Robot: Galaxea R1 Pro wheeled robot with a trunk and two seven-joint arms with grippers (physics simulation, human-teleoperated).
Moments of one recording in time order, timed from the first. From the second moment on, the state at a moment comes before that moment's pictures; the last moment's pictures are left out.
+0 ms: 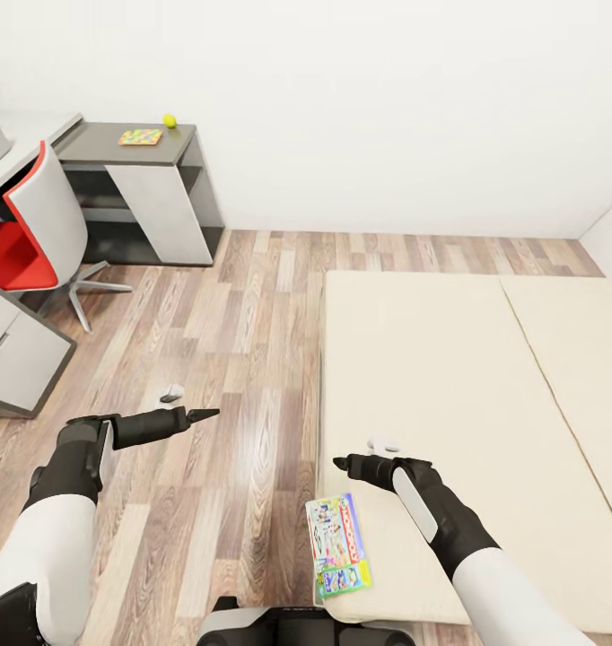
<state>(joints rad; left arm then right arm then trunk) -0.83 0.09 0.53 -0.85 -0.38 0.73 -1.16 -0.65 0.02 0.21 -0.83 -0.46 0.58 0.06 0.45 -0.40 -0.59</state>
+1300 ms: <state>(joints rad) -0.83 0.10 0.53 -0.85 -0.38 0.73 -1.17 -0.65 0.02 0.22 -0.83 -0.46 0.55 0.06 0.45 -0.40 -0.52</state>
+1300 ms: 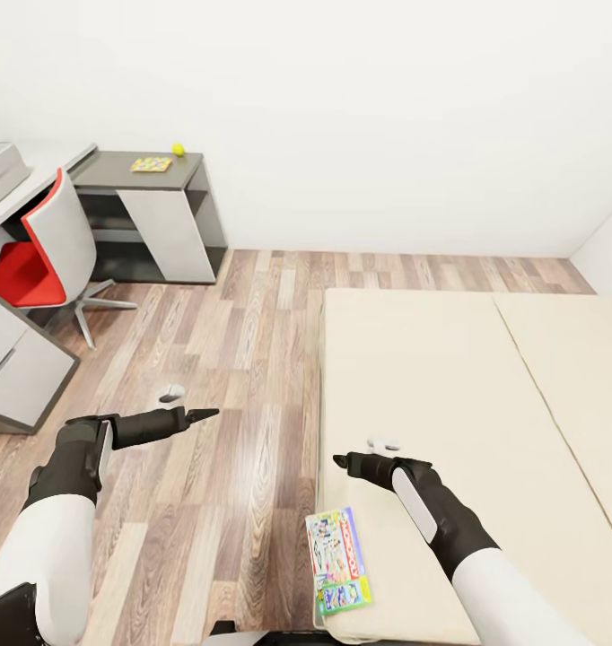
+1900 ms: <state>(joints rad) -0.83 0.10 0.53 -0.85 -0.38 0.73 -1.17 -0.65 0.02 0.22 -0.83 -0.46 0.55 0.06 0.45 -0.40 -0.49</state>
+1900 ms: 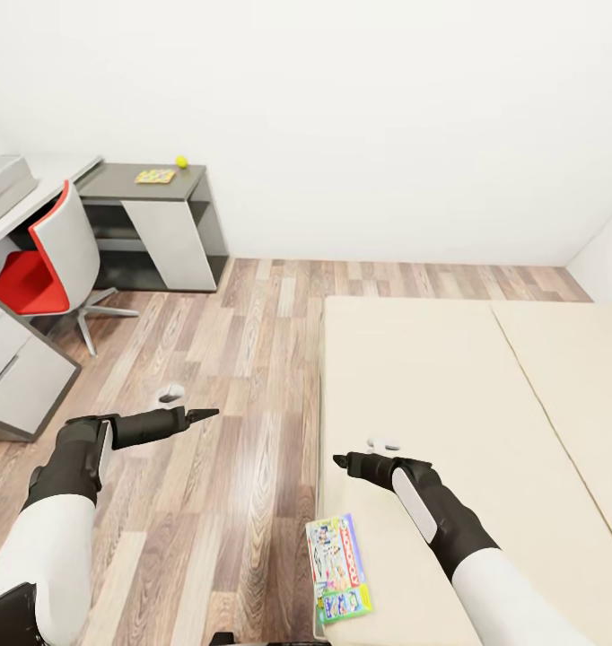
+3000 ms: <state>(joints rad) -0.83 0.09 0.53 -0.85 -0.39 0.73 -1.16 -0.65 0.02 0.22 -0.83 -0.46 0.55 0.06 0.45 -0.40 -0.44</state>
